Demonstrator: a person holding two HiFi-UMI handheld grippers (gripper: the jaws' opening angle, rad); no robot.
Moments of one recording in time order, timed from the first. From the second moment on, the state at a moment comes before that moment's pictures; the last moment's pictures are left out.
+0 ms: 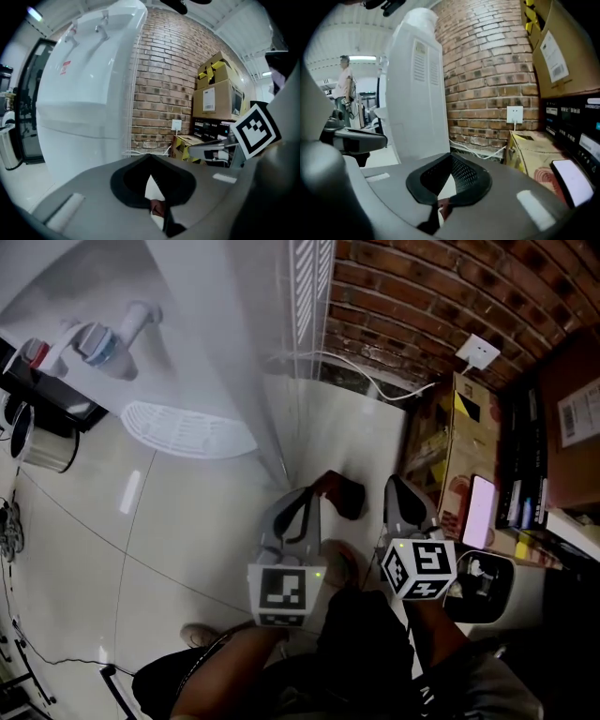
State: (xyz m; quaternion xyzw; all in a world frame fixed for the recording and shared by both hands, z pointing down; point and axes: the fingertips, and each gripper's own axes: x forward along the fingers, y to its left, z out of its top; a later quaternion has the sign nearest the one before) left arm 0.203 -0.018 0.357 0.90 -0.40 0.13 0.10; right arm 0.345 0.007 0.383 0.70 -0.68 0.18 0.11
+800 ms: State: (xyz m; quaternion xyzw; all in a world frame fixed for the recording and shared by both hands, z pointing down) left arm 0.191 -0.004 0.332 0.90 -0.42 0.12 0.08; right arm 0.332 0.032 0.349 0.71 -0.69 0.15 0.07
